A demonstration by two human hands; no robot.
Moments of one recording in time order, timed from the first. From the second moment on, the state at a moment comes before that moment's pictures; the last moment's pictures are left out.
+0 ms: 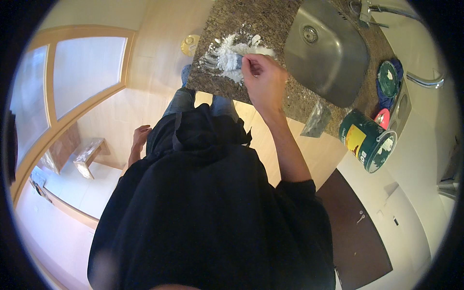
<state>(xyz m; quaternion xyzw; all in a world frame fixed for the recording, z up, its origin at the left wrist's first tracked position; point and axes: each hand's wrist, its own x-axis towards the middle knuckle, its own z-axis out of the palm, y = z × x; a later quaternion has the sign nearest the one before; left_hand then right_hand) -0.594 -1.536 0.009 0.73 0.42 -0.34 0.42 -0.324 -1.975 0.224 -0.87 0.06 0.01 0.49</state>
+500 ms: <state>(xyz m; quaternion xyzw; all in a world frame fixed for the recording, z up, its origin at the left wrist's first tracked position) -0.604 -1.538 0.017 0.73 0.43 -0.34 0.41 -0.300 -2.034 0.202 -0.84 0.11 0.05 0.53</state>
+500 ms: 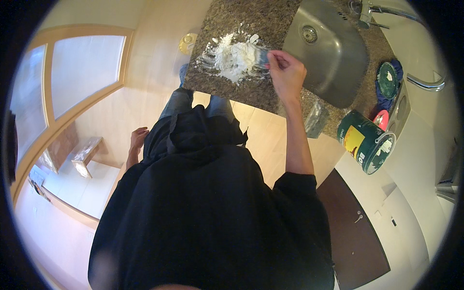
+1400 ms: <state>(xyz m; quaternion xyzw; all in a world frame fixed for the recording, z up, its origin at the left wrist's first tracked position) -0.602 -1.535 0.011 0.74 0.42 -0.34 0.40 -0.251 -2.034 0.227 -0.93 0.01 0.00 0.37</state>
